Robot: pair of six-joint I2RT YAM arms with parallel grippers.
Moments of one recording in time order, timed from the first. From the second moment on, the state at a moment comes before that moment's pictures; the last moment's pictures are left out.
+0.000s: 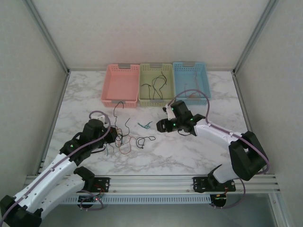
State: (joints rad) left arm -0.56 0.72 0.58 -0.58 -0.03 -0.71; right arm 0.66 1.46 0.84 -0.29 -0.31 0.35
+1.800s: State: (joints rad) left arm -0.56 0.85 0.51 -0.48 -0.05 -0.72; right arm 0.73 1.70 0.74 0.02 -0.46 0.33
